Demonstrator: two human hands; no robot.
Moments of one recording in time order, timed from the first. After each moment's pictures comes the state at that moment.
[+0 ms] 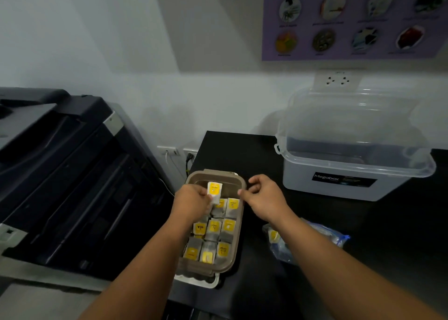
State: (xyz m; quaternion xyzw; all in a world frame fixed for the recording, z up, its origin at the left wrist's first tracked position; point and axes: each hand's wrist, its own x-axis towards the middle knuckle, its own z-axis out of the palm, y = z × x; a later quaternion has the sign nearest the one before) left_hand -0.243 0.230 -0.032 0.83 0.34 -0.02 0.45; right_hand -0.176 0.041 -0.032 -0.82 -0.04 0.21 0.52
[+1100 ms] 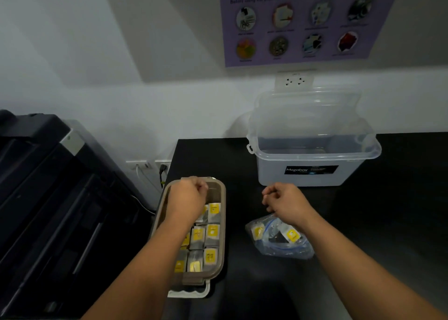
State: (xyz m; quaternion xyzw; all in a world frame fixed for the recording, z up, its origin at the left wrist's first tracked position) left_hand -0.220 0.199 -0.009 0.94 0.18 0.06 0.28; right_hand -0.184 -0.046 -0.031 -0.85 0.02 0.20 0.48
